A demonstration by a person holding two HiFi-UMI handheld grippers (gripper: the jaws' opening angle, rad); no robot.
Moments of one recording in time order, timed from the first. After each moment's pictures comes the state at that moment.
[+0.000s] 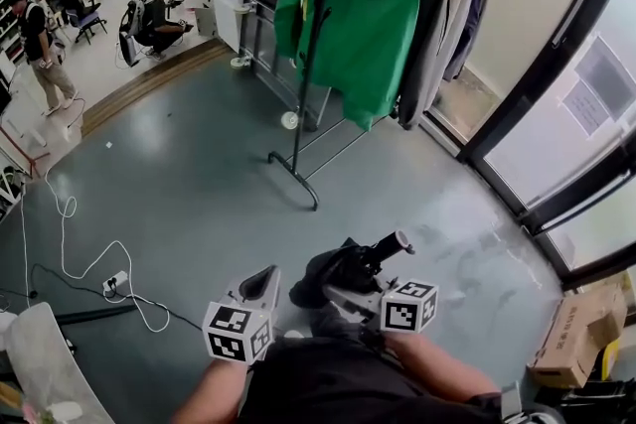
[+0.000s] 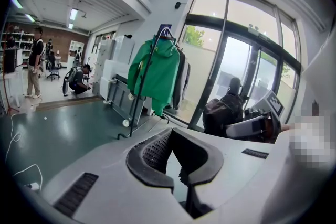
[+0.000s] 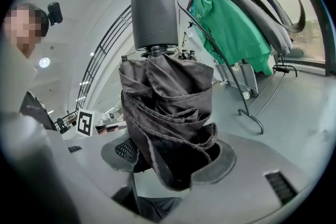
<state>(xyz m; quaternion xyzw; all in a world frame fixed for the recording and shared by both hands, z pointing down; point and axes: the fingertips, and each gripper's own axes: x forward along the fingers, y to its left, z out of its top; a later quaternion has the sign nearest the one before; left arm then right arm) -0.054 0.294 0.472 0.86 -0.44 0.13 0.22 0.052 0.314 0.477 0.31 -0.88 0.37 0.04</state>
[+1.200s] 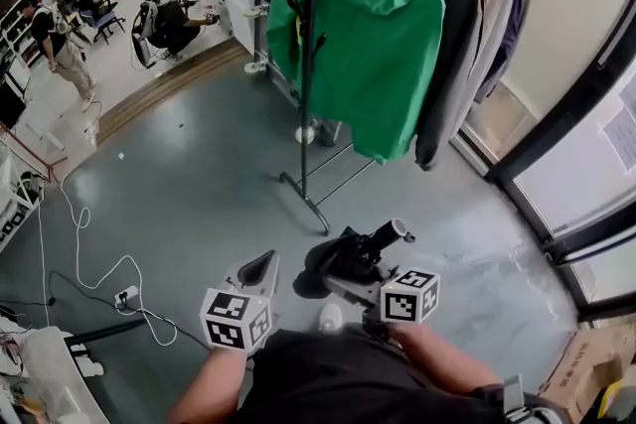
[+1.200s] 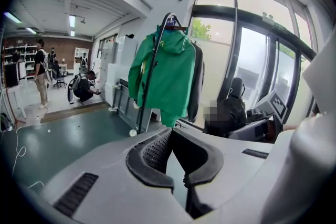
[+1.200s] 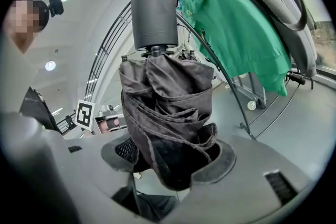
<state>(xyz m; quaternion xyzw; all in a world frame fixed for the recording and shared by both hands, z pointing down) 0.012 0.060 0.447 0.84 -0.48 0.15 0.21 0.119 0.082 0.469 0.25 -0.89 0.37 0.05</state>
